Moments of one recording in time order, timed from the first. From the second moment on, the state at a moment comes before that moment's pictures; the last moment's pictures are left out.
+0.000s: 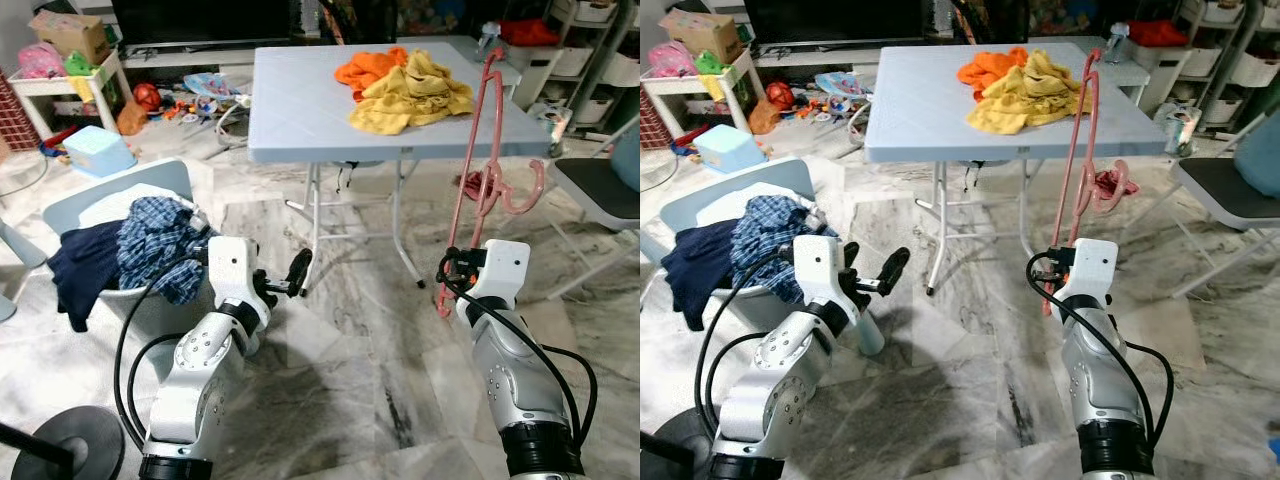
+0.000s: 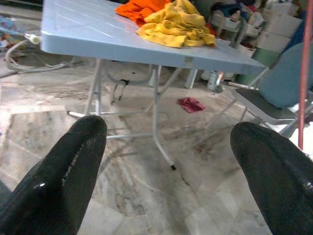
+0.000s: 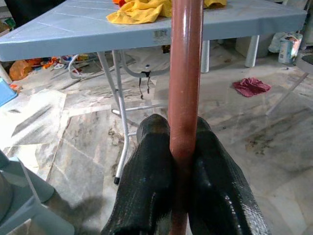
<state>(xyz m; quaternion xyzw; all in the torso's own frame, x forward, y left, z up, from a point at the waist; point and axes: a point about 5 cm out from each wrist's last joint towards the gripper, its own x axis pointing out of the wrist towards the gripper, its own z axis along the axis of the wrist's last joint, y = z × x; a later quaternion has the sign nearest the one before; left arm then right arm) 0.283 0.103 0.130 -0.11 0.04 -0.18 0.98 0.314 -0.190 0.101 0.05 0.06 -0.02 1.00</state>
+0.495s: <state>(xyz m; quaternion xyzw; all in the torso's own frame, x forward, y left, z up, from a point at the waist) 0.283 0.101 0.132 -0.12 0.04 -0.19 0.97 0.314 -0.190 0.097 0.05 0.07 -0.02 1.00</state>
